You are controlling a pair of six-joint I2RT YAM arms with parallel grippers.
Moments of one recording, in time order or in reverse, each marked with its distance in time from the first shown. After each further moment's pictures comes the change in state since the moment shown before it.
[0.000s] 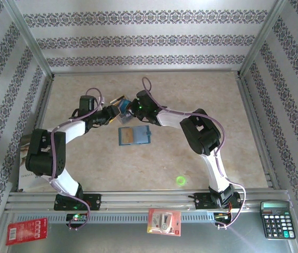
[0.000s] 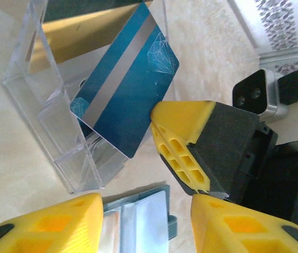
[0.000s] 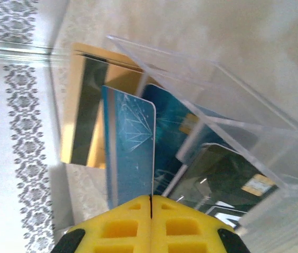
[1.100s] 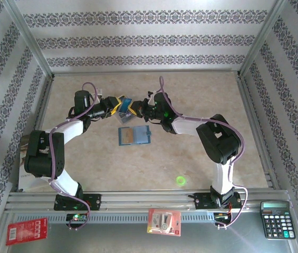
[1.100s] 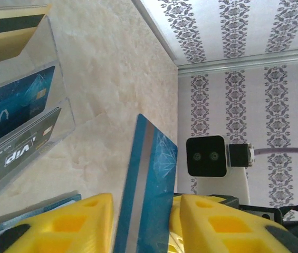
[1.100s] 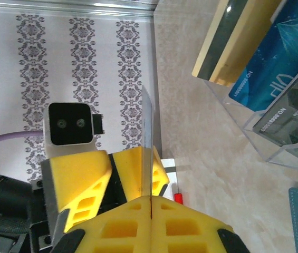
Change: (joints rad) left arm 0.026 -0.006 0.011 0.245 0.192 -0.257; right arm -0.043 -0.267 -0.363 0.409 -0.285 0.154
